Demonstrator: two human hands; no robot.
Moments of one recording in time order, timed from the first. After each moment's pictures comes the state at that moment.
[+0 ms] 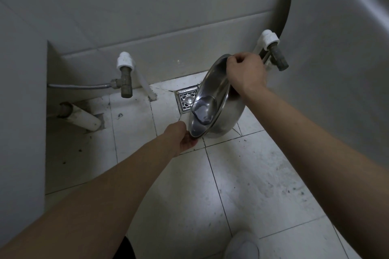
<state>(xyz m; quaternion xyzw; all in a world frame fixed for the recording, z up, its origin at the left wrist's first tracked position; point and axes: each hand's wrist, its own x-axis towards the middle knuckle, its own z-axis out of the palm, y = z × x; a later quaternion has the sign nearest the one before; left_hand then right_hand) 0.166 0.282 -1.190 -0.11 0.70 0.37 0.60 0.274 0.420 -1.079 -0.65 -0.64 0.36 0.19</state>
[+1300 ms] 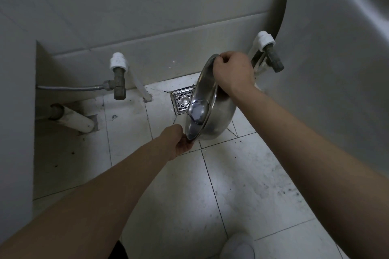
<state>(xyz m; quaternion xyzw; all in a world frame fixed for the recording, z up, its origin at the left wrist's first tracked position) 0.168 0.283 -1.201 -0.13 0.68 0.37 0.62 0.260 0.421 -1.075 -0.64 -0.67 0.34 0.14</state>
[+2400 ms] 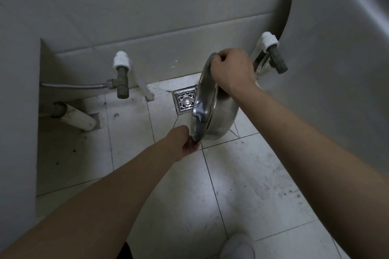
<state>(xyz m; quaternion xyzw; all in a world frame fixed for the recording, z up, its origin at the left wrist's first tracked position) 0.178 0.283 -1.199 -0.14 0.66 0.37 0.64 0.253 0.422 -1.070 -0.62 -0.71 0.31 0.10</state>
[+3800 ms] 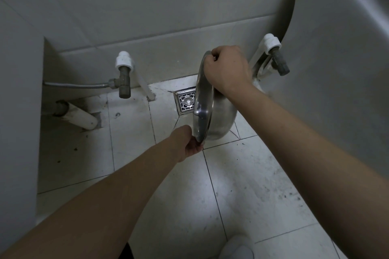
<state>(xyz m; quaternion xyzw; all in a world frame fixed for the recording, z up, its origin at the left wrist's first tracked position) 0.182 0.287 -1.206 -0.12 0.69 0.36 0.62 0.241 0.418 -1.062 -0.58 -0.75 0.28 0.10</state>
